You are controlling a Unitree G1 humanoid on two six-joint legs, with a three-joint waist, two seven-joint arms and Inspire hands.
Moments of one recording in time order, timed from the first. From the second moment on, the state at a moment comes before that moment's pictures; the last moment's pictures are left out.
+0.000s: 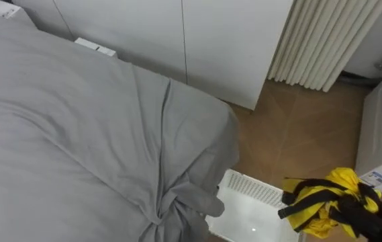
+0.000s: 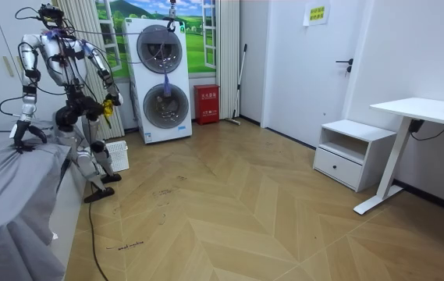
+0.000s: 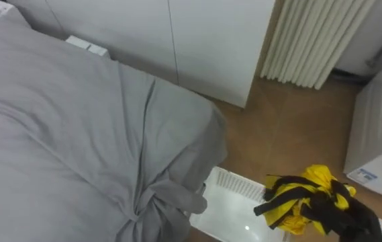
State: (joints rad) left arm 0.15 0.25 -0.11 1.14 0.16 0.25 0.23; right arm 0.23 -0.33 -0.33 0.35 0.49 0.08 -0.16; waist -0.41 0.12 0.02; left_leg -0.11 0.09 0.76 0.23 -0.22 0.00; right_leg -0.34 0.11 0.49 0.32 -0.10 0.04
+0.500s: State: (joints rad) left arm 0.12 0.25 -0.27 1.14 -0.01 0.14 0.24; right arm 0.07 -0.37 -0.25 0.64 0.43 -0.03 -0.18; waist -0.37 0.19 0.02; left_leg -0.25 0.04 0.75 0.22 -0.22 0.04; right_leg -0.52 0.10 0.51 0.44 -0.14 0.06
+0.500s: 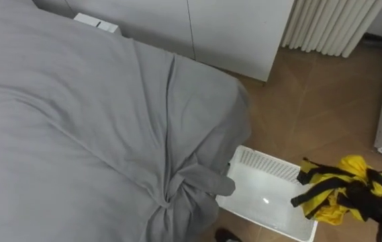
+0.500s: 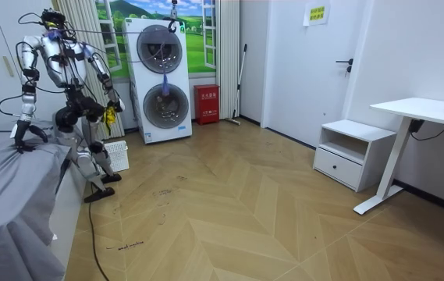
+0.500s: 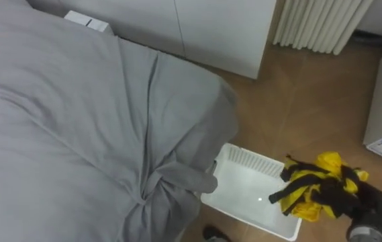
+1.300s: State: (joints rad) left arm 0.00 0.22 -0.36 1.20 -0.15 0.06 0.39; right arm -0.07 -0.35 -0.19 0.94 0.55 -0.09 -0.20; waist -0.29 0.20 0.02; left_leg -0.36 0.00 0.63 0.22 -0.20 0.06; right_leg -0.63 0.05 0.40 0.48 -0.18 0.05
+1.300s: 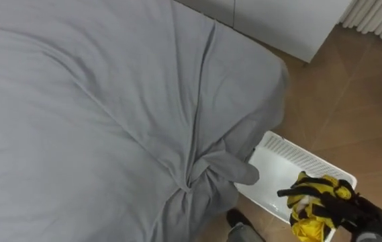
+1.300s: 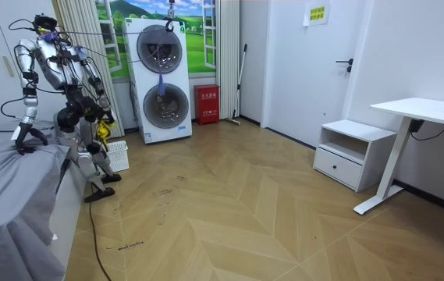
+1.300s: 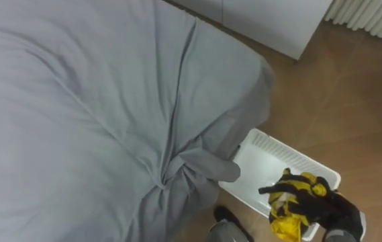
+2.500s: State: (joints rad) left arm 0.03 0.24 -0.35 1.19 -0.18 -0.01 0.35; right arm -0.01 -0.34 -0.16 1.02 0.56 -0.11 -0.11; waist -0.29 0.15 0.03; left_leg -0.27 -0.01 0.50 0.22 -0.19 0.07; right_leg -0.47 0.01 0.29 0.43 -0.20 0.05
